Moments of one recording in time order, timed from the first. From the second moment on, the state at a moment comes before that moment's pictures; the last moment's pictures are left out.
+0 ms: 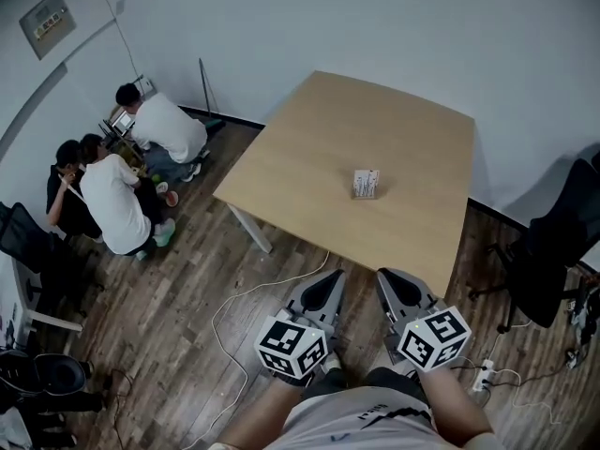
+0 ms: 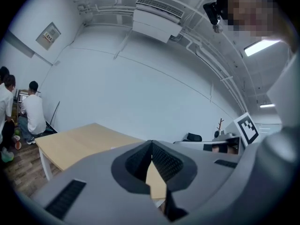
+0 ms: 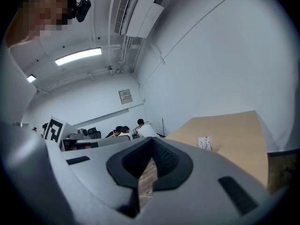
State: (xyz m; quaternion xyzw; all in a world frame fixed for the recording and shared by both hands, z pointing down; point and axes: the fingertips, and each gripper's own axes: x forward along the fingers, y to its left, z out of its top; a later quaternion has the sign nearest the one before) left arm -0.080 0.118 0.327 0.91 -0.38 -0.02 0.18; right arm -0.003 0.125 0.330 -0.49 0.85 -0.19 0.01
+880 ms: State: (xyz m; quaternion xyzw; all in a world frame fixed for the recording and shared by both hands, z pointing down) left arm -0.041 -0.055 0.376 0.91 -0.37 0.02 0.19; right arm 0.040 -0.057 0.386 -0.52 0.83 -0.20 0.00
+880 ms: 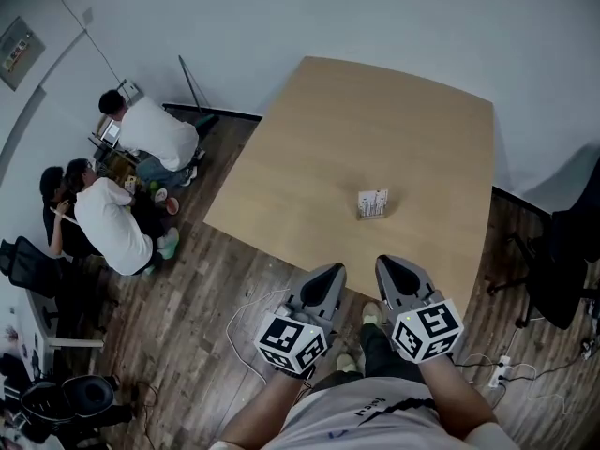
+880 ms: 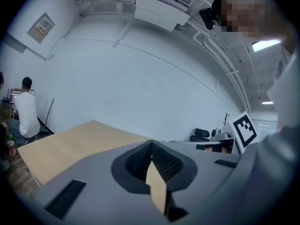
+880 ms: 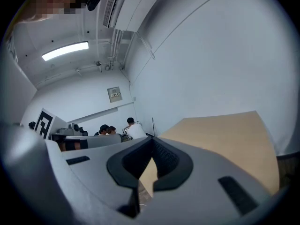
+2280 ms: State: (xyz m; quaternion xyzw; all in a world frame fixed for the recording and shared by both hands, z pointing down) left arm -0.042 -0.190 0.508 0.91 -0.36 0.05 0.22; right arm 0.091 -0.231 0.558 -0.65 0.74 -0.19 -0.05
